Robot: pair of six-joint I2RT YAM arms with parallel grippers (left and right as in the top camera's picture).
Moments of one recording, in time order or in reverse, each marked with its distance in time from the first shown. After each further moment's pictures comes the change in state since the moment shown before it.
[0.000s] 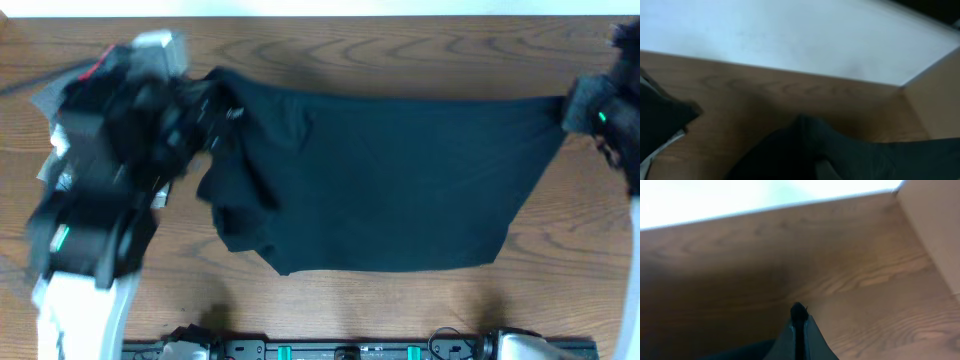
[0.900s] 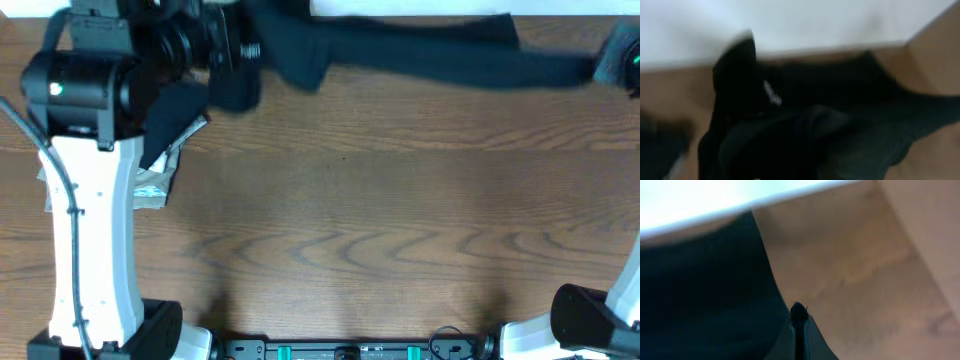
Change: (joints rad) left arm 0.063 0.484 0.641 -0.411 0.183 0.257; right arm -0.089 0.284 0.395 -0.230 0.024 0.022
